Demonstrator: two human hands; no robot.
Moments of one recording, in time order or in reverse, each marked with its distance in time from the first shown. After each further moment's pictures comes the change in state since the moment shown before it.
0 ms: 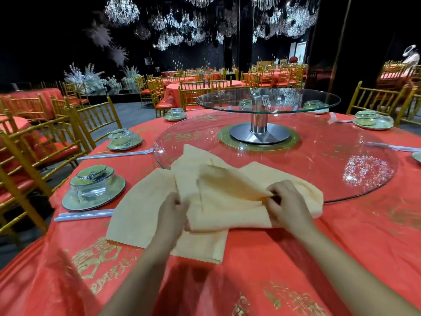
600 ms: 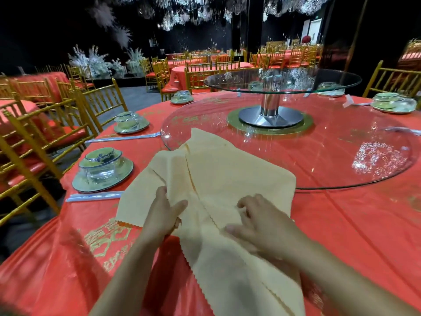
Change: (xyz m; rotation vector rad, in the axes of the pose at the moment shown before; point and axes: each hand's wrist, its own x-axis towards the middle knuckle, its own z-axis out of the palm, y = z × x) left_hand -0.011 -0.022 -0.042 0.161 -0.079 -0.072; right_hand -0.050 -0.080 0.009 -0.225 -0.622 -0.010
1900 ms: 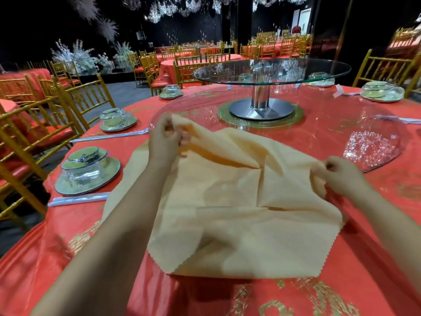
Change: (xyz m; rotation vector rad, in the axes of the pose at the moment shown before) left_hand 0.066 0.106 0.016 -0.176 0.136 0.341; right_hand 0.018 0.153 -0.071 0.251 0.465 0.421
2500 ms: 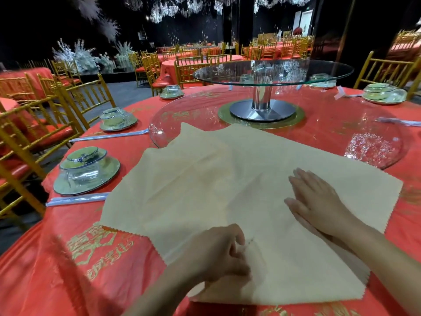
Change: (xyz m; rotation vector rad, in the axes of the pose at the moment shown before) left_hand -0.154 -0.018 0.020 0.697 -0.905 -0.014; right_hand -0.044 0.004 0.037 -0.491 -0.231 -0.367
